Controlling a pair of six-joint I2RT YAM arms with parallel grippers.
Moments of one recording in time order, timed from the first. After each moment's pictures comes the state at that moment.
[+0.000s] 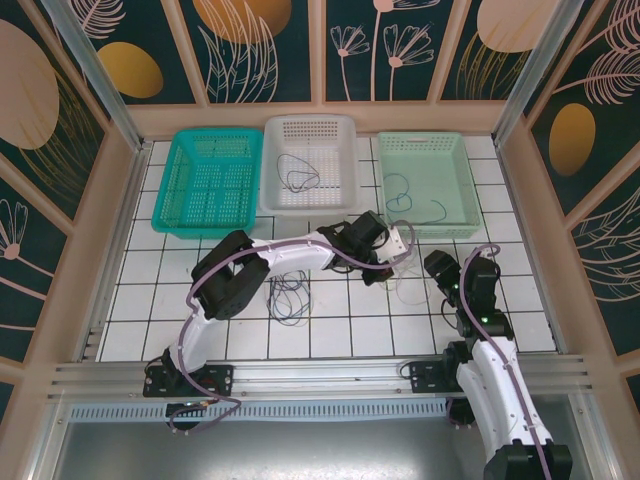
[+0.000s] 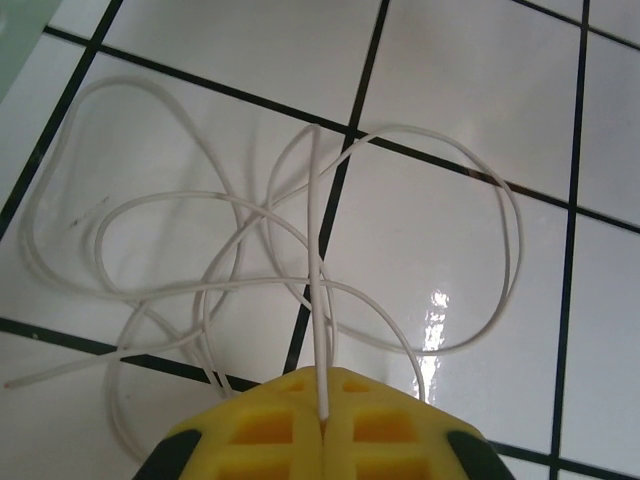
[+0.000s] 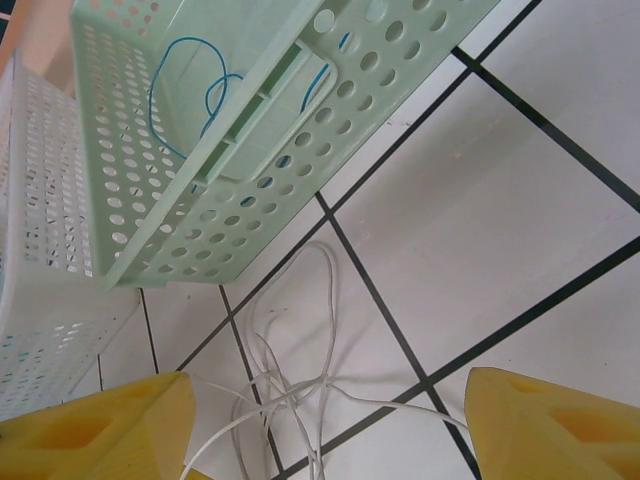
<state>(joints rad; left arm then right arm) -0.98 2.15 1.51 -0.26 0.38 0.10 0.02 0.52 0.24 -0.32 -0.12 0.83</state>
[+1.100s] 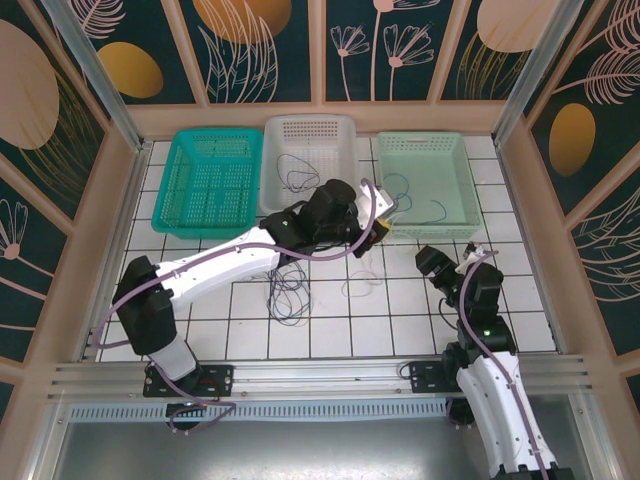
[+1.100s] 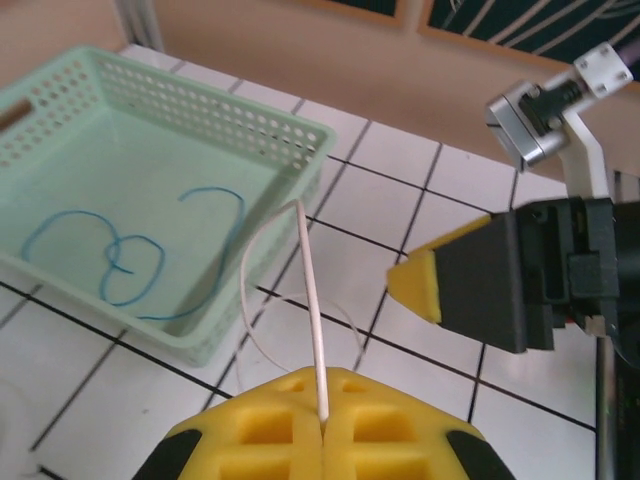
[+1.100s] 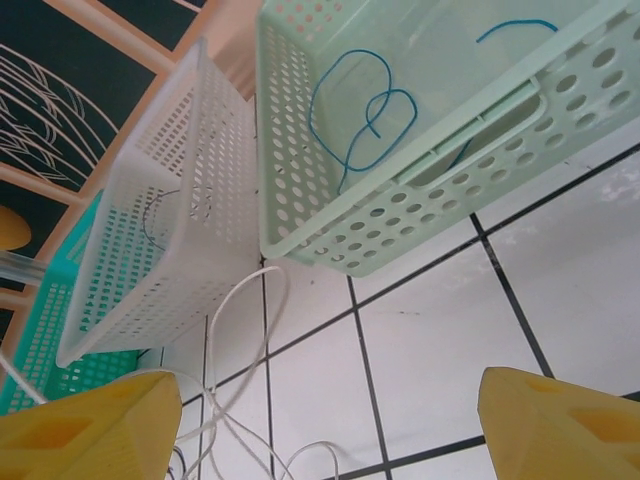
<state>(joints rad) -0.98 1.66 1.41 -0.22 0.18 -0.01 0.10 0.35 0.24 -0.27 -0.20 0.77</state>
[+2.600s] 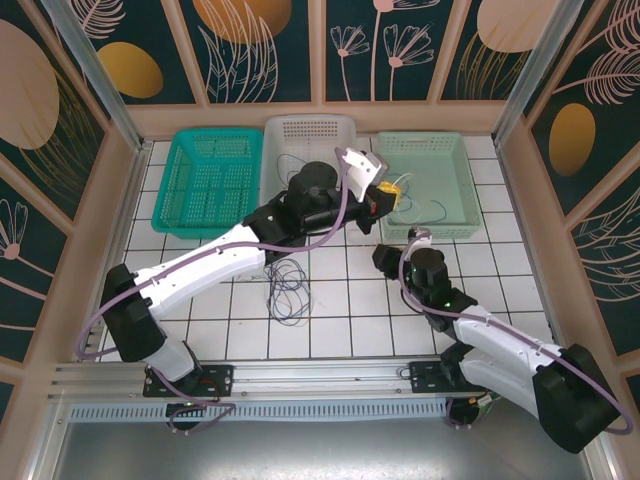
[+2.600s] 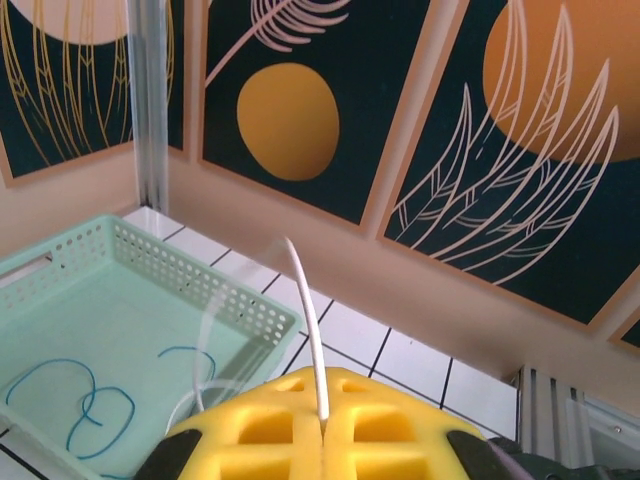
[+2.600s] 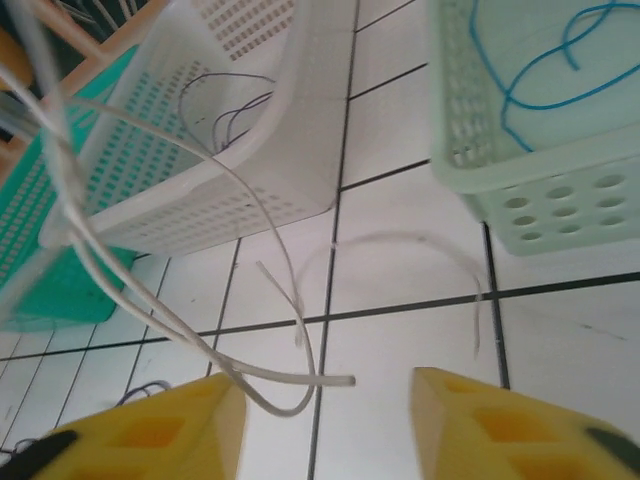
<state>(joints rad) -0.97 1.59 1.47 0.00 0.20 -0.22 0.58 0.93 0.26 0.26 0.11 0.69</state>
